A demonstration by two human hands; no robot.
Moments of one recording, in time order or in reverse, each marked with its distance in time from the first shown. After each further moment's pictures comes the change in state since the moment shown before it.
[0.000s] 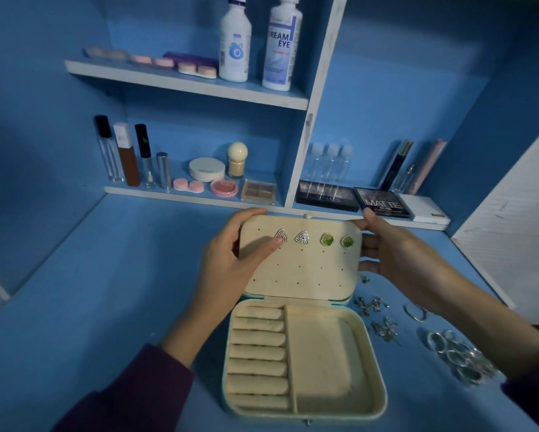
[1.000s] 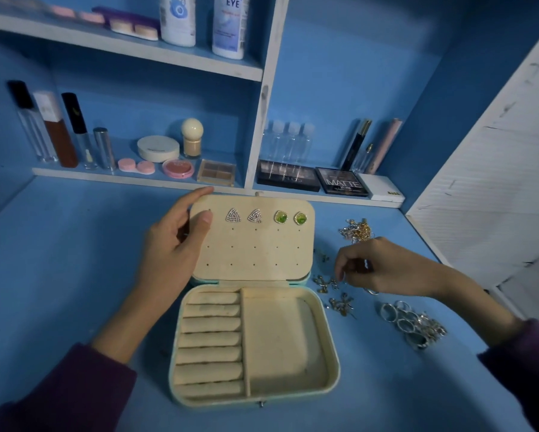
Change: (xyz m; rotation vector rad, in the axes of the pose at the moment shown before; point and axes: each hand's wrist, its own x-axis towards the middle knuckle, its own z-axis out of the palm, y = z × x) left_hand -0.001 -0.007 -0.002 0.020 0.025 -0.015; right_hand -0.016 0.027 -0.056 -1.053 -0.257 -0.162
